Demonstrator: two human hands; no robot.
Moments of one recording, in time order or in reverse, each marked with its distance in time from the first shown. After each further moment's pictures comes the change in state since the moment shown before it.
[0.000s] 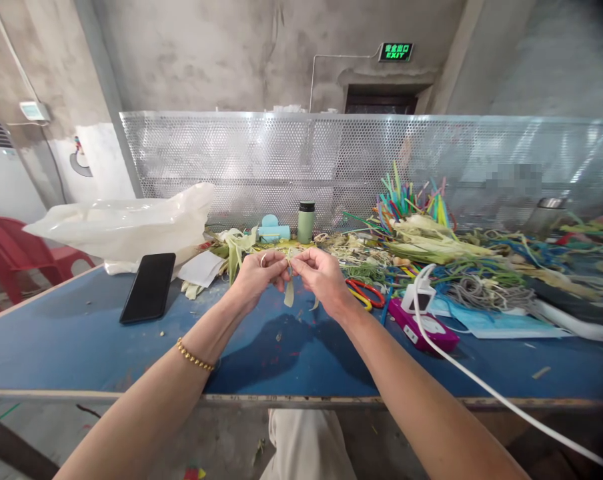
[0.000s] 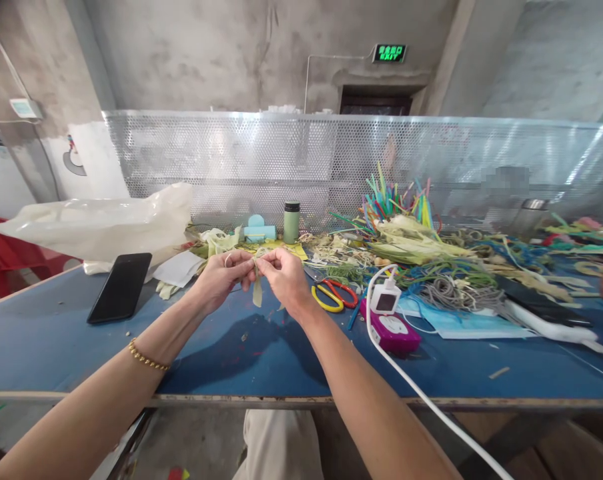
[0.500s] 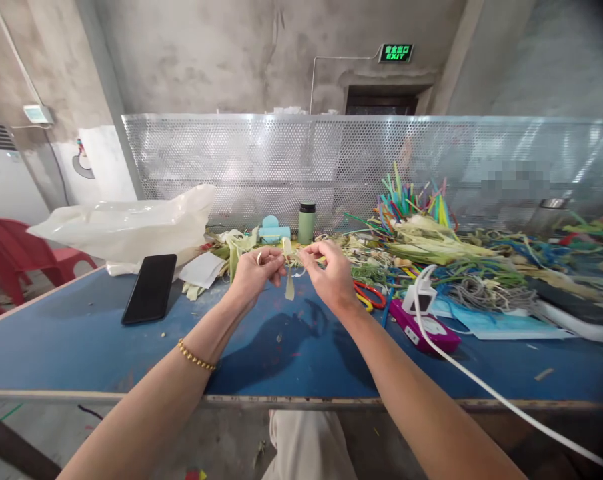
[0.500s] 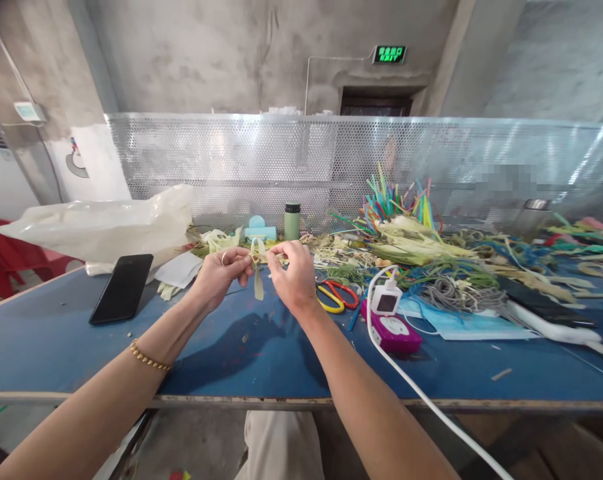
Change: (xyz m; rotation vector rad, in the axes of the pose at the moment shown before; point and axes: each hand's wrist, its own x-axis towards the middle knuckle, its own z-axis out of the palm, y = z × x) left_hand 0.005 -0.004 -0.004 0.035 0.116 0.090; right_hand 0.002 -0.005 -0.008 -0.529 0.235 -0.370
